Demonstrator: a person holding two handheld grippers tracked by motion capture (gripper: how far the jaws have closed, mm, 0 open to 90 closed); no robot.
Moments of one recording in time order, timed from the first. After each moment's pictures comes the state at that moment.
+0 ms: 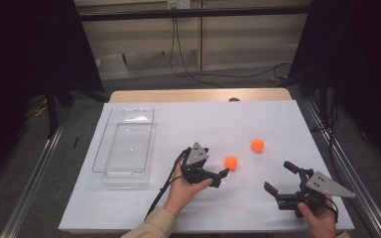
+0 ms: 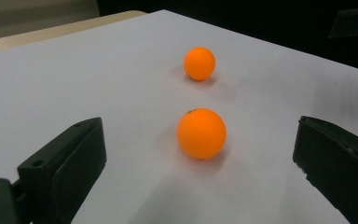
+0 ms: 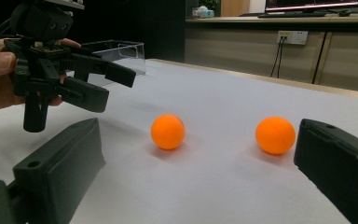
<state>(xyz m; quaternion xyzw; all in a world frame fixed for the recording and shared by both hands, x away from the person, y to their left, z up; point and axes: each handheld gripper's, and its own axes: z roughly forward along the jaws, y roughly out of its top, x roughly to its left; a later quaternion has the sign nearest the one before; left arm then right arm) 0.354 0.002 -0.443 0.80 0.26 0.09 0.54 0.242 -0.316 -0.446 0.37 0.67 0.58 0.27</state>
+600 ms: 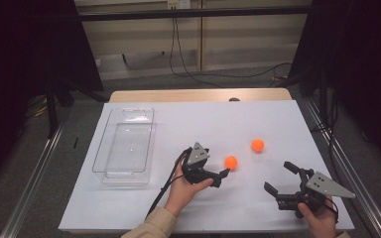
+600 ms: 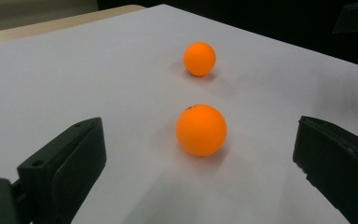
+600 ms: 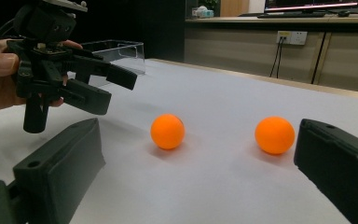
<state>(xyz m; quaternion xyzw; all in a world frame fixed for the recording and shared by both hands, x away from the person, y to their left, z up) 0.355 0.000 -0.444 0.80 0.26 0.09 0.53 0.242 -0.316 -0.445 0.38 0.67 0.58 0.27</state>
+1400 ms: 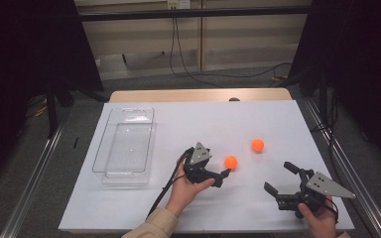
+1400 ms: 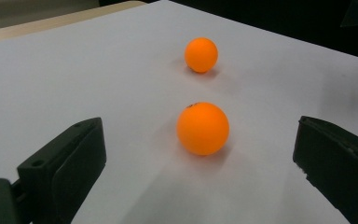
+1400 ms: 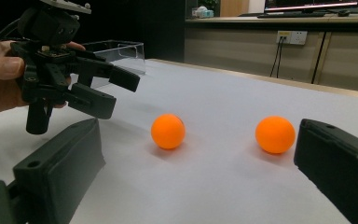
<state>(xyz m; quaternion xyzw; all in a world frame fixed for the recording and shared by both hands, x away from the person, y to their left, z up) 0.356 -0.005 -0.446 0.81 0.26 0.09 0.52 0.241 -0.316 -0.446 0.38 0.67 0.58 0.27</state>
